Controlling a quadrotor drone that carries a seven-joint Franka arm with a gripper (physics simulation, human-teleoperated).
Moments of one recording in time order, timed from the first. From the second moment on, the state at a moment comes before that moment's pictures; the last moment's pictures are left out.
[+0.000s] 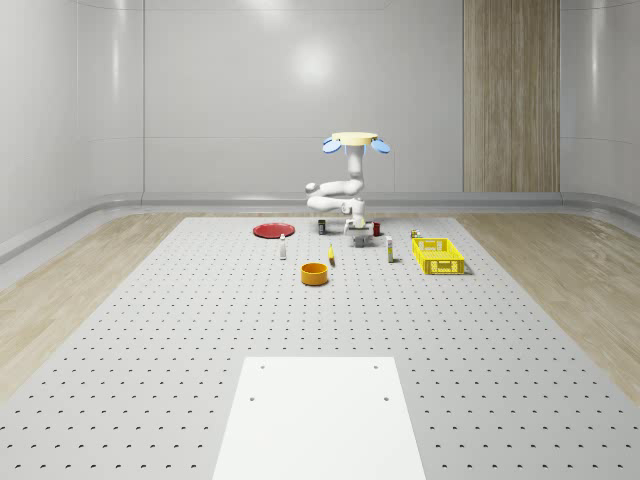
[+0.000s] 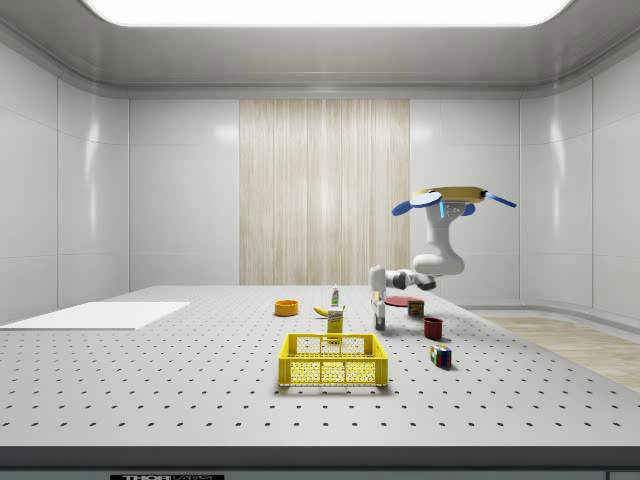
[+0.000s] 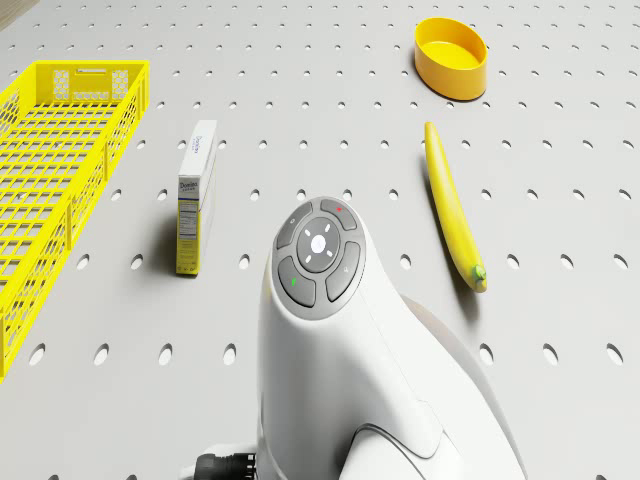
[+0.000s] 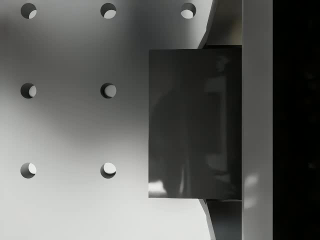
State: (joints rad) arm -1.19 -1.37 1.26 -2.81 -1.92 1.48 1.66
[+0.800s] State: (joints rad) arm -1.20 -1.41 1.38 -2.83 -1.80 1.47 1.68
